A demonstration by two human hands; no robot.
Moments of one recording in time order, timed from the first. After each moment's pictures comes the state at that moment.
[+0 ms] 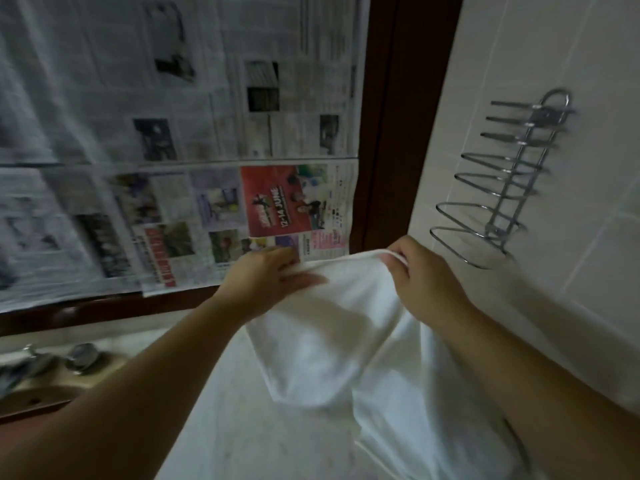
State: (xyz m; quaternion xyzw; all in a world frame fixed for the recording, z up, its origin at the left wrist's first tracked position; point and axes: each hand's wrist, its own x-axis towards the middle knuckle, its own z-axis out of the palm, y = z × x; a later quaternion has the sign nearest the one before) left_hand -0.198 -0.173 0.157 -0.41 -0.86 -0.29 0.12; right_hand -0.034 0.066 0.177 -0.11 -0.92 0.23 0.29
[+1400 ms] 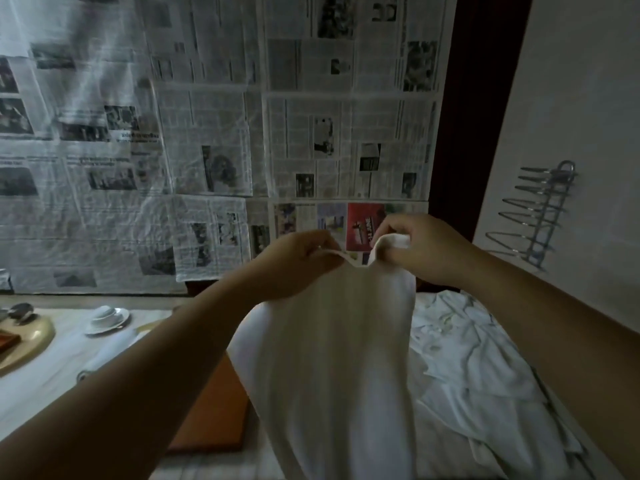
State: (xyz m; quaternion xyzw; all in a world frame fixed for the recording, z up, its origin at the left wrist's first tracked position) left_hand 0.053 -0.421 0.298 -0.37 -0.86 -0.34 0.09; right_hand 0.127 -0.179 0.327 0.10 -0.94 0.27 0.20
